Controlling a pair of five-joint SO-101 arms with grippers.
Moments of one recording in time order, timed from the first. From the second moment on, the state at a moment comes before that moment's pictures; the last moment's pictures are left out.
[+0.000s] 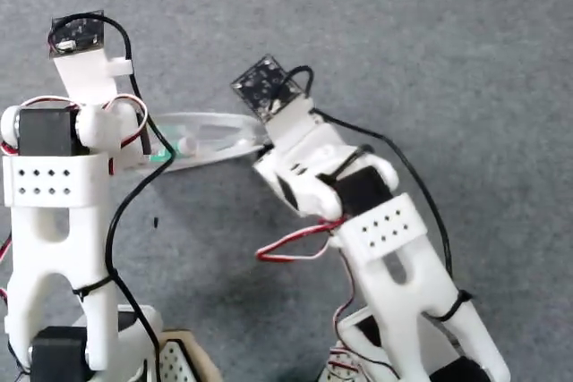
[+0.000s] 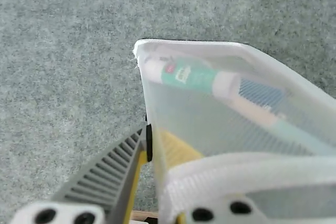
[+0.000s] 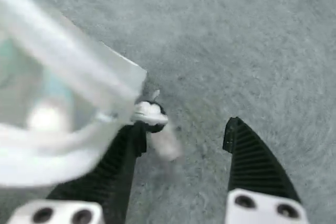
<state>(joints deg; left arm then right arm) -5.1 -26.0 0.0 100.8 11.6 -25.5 -36.3 38.5 55.4 16.9</state>
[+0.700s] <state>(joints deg) -5.1 -26.0 0.0 100.8 11.6 -24.0 -36.2 44.3 45.2 23.1</state>
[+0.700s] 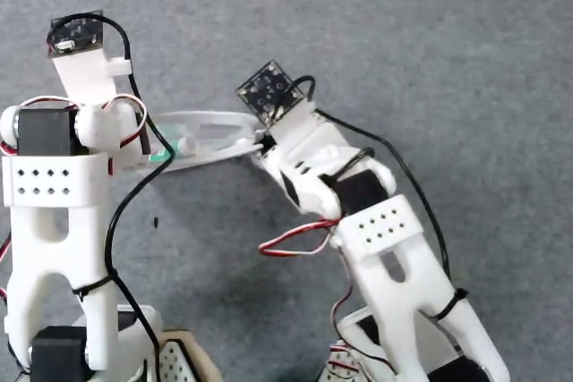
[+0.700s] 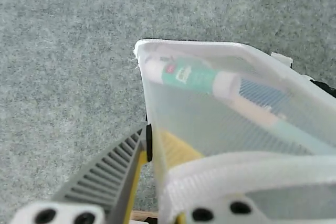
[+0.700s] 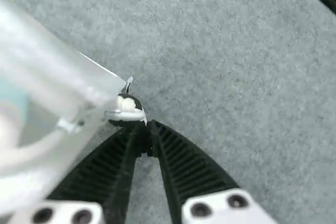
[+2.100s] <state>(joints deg) -5.1 -26.0 0.0 100.8 11.6 -28.0 -36.2 45.5 53.1 18.6</state>
